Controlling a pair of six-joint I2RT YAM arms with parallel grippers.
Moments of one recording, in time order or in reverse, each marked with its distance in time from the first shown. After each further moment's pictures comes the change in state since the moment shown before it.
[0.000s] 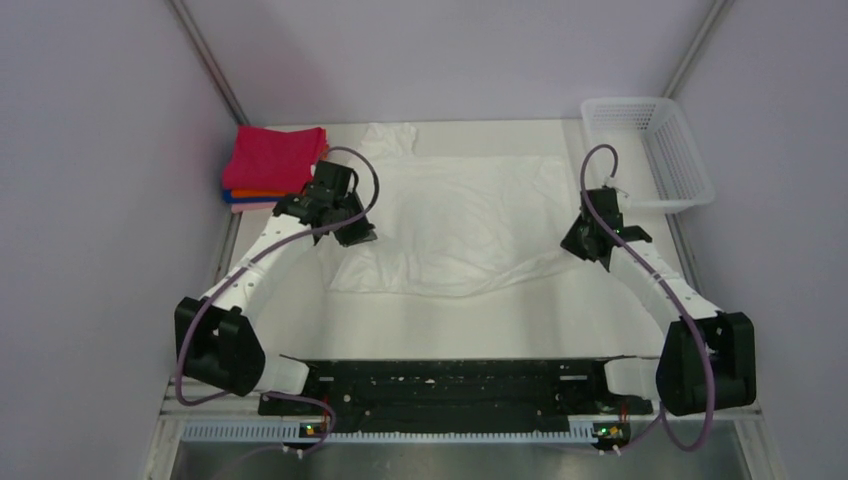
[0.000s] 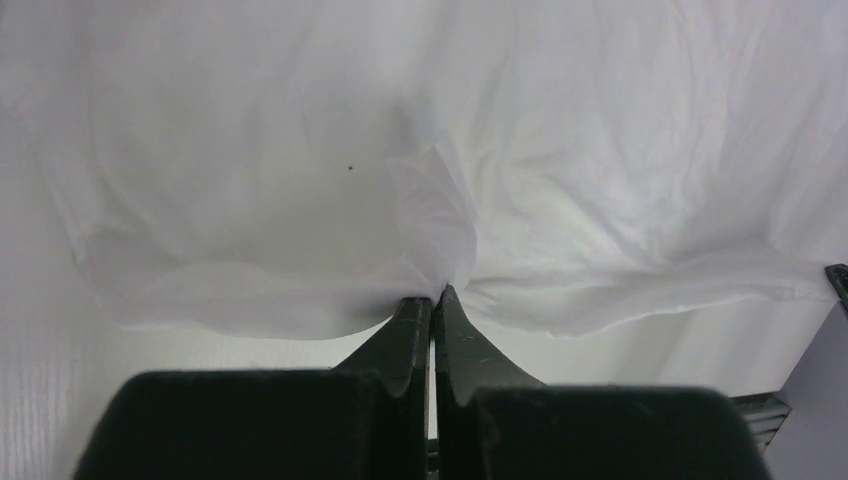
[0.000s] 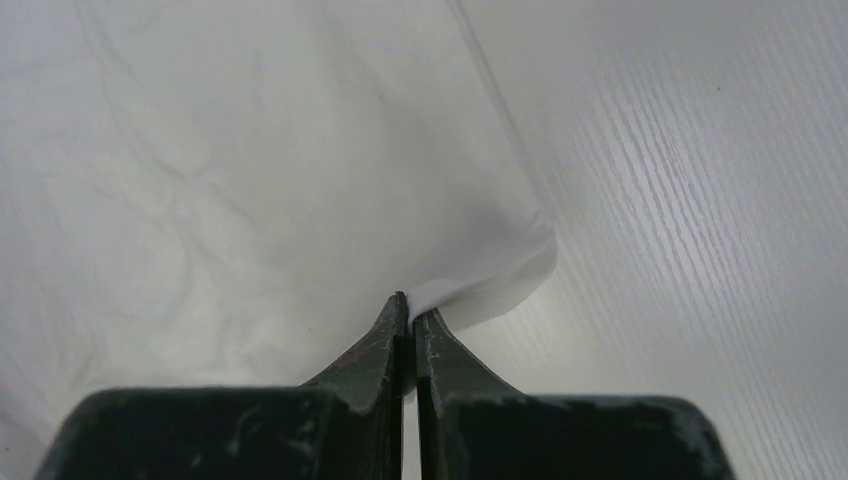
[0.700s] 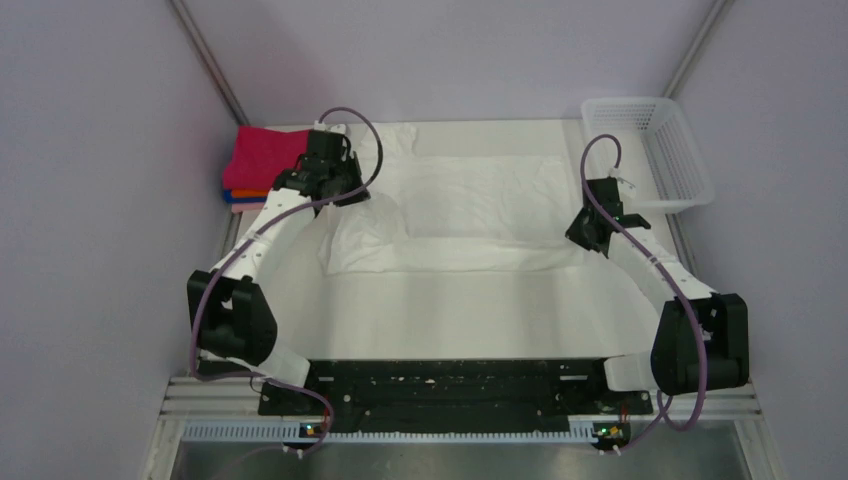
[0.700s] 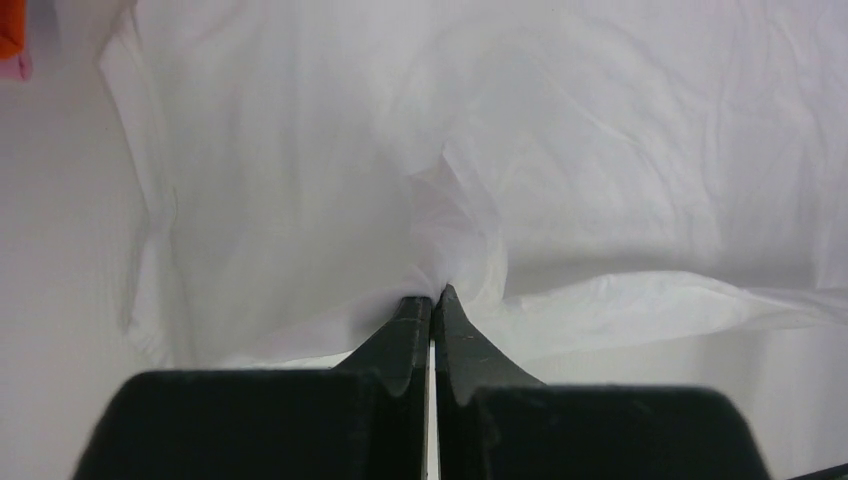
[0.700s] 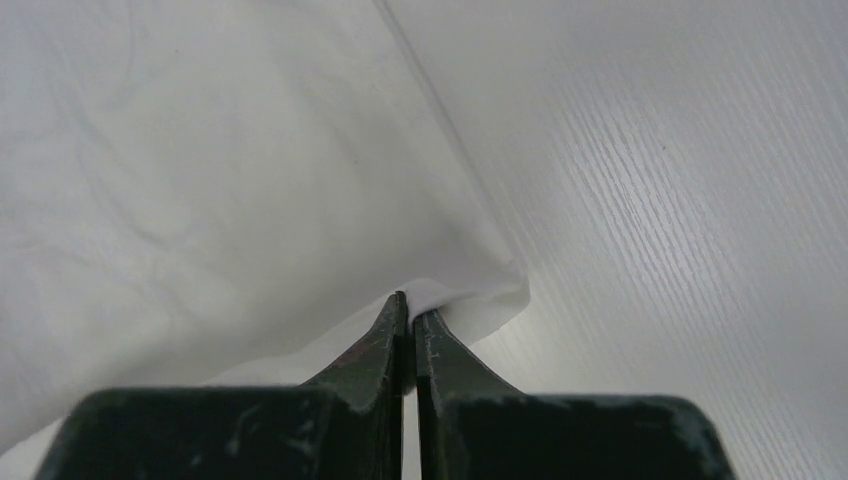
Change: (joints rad) left arm 0.090 0.130 0.170 0.161 -0.009 0.285; right arm -0.028 0.090 0.087 0.001 0.077 -0.022
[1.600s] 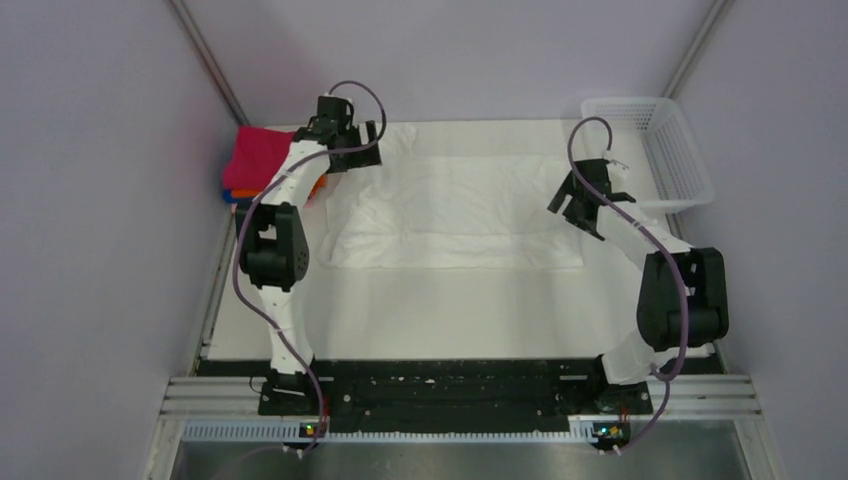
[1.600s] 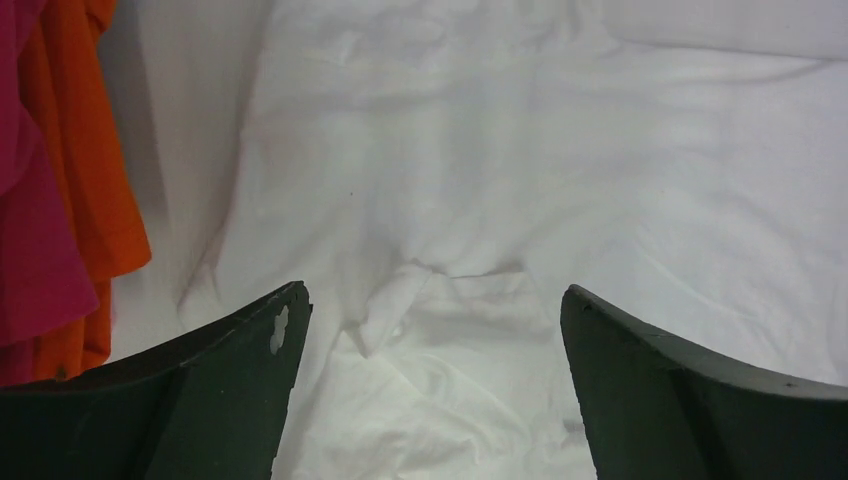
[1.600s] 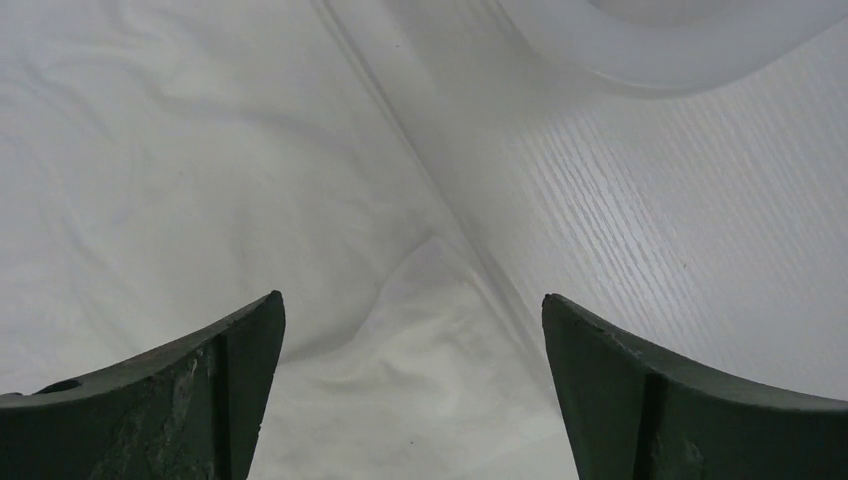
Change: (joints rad) left arm 0.094 0.589 0.523 -0.019 -0.005 0.172; right arm -0.005 0.254 0.156 0.086 0.095 -0.016
